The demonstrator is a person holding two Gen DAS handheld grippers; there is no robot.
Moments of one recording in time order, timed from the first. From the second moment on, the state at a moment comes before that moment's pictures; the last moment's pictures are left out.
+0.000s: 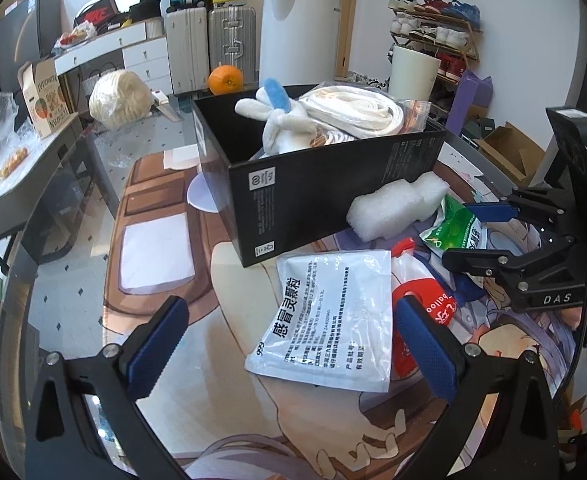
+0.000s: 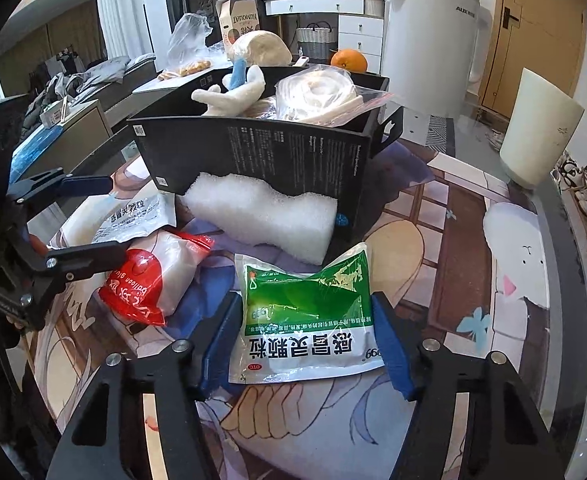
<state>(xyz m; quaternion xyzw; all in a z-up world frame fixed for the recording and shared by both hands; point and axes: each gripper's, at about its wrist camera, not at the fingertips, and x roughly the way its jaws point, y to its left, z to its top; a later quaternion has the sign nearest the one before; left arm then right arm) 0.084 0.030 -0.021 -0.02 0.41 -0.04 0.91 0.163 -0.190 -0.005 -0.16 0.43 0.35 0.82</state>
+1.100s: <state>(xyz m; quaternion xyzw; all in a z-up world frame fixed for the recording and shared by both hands) 0.078 0.027 -0.020 -0.05 0.40 -0.09 0.91 0.161 -0.195 -0.004 -0.16 0.43 0.36 0.82</state>
